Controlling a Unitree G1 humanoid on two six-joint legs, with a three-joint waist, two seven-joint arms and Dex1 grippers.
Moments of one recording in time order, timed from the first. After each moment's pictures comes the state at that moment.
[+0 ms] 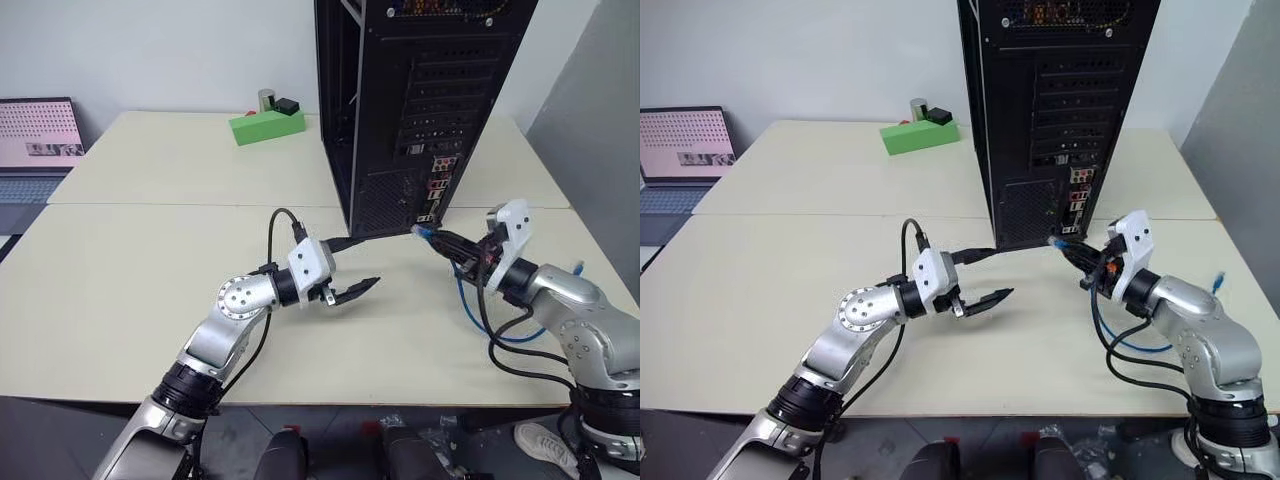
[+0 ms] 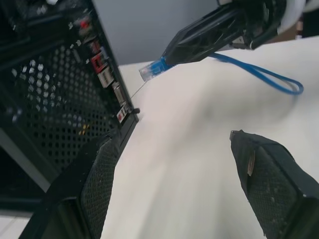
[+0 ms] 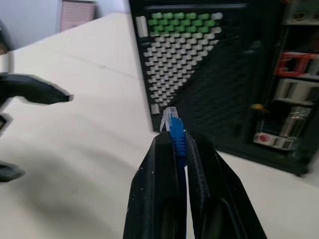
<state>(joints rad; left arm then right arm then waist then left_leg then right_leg) -0.46 0.40 -0.31 -0.09 -0.25 0.16 -0.65 -0.41 -0.47 -0.11 -0.27 0.45 0.66 0.40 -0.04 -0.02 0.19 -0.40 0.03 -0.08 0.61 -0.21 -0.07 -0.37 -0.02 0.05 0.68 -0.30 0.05</state>
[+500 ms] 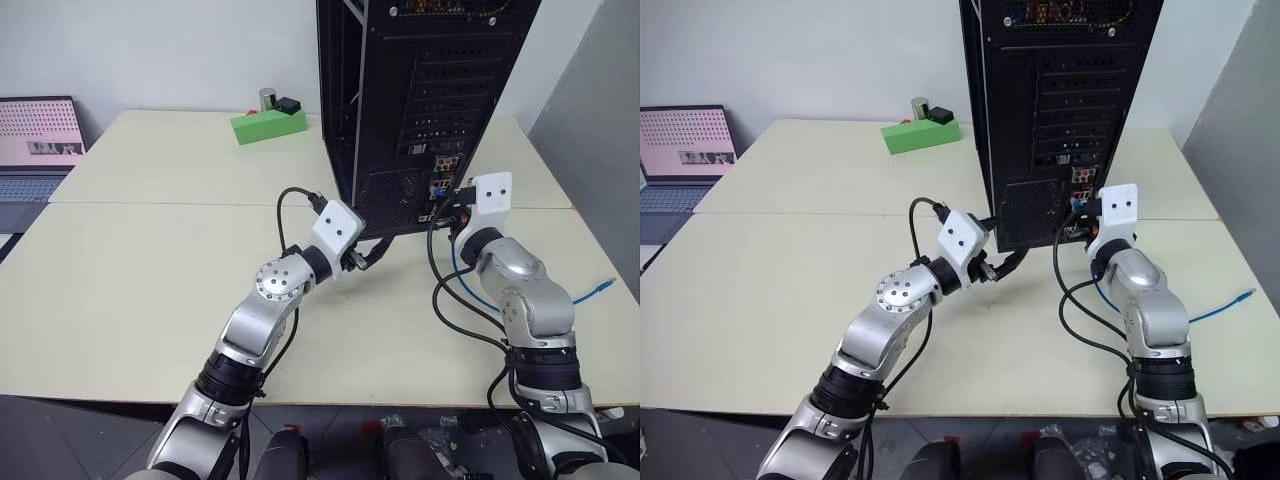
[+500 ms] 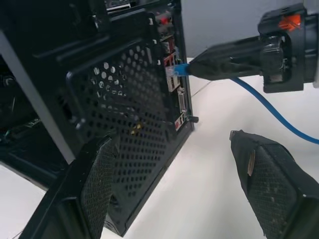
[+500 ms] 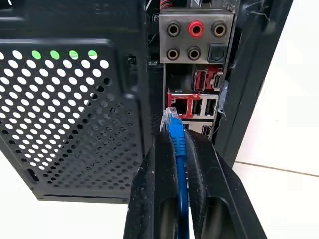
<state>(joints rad) -0.54 0.23 -0.29 -0.11 -0.12 0.32 -0.42 -0.54 -0.30 -0.08 -0.11 0.25 0.60 0.14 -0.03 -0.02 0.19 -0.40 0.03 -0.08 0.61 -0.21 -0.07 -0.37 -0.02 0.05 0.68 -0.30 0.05</state>
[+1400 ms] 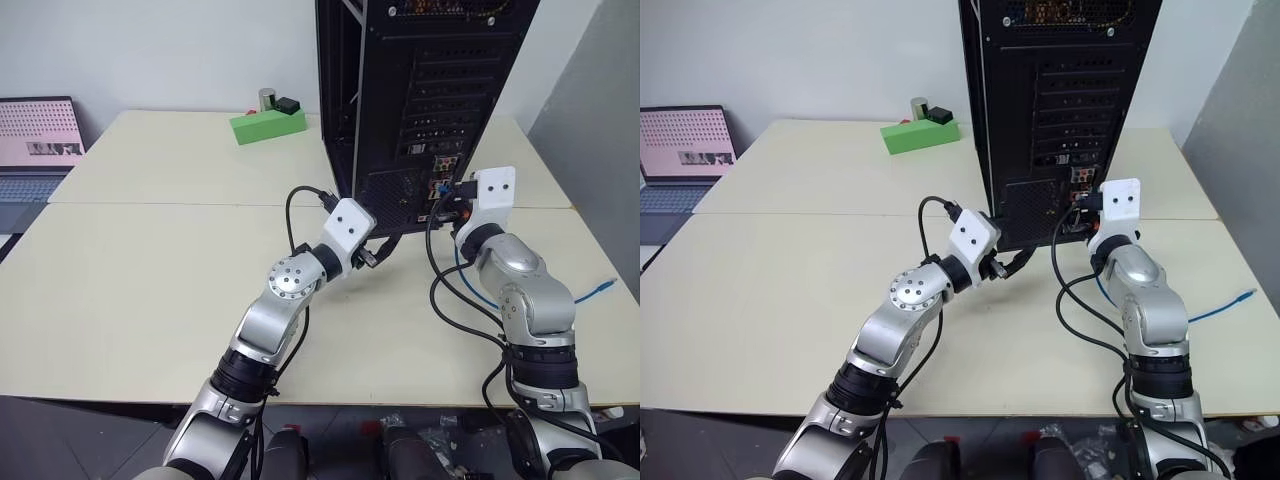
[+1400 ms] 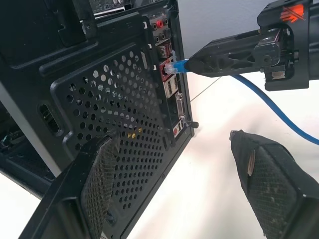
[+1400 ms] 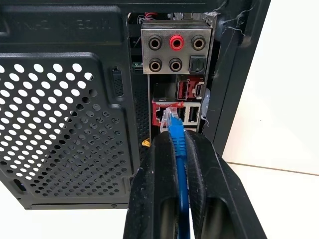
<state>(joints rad) -0.56 0.16 -0.29 -0.07 -0.05 0.32 -0.43 -0.56 -0.27 -0.10 -0.15 0.22 0.67 0.10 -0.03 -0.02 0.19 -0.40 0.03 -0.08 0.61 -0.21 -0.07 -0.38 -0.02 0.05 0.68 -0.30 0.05</state>
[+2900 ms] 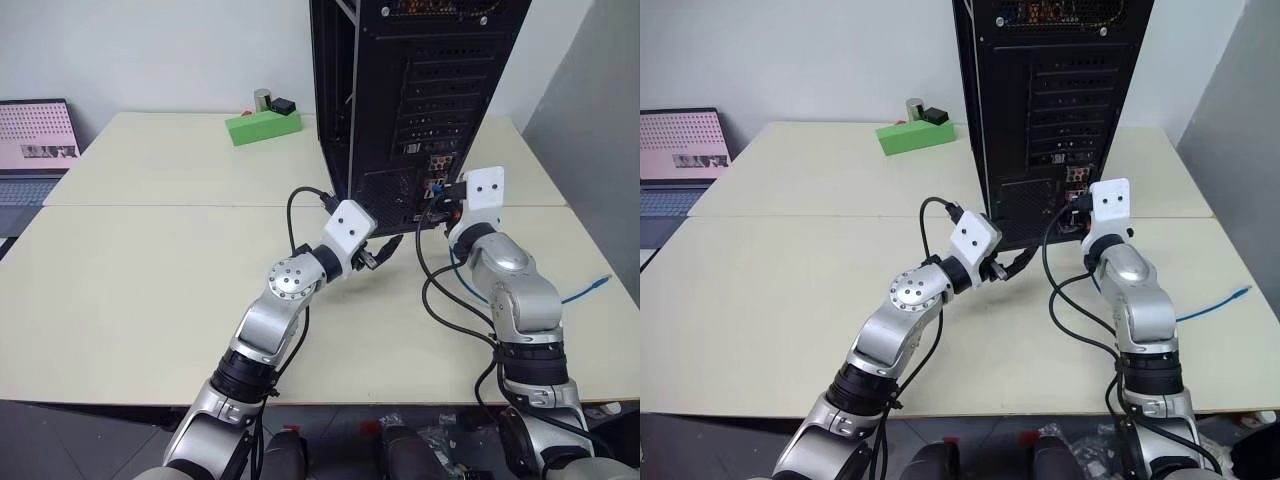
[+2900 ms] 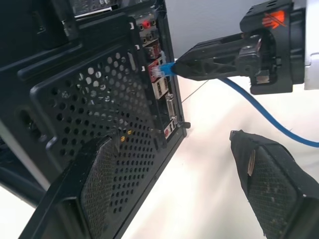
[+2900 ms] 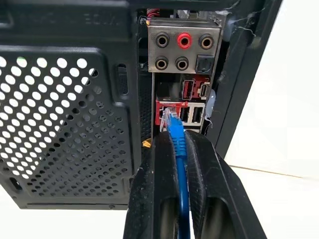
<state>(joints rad) -0.55 0.16 -0.29 -0.07 -0.04 0.32 -0.45 -0.59 -0.21 -0.10 -0.12 0.16 0.65 0.10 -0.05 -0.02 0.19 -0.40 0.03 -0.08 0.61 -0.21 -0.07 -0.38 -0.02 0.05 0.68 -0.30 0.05</state>
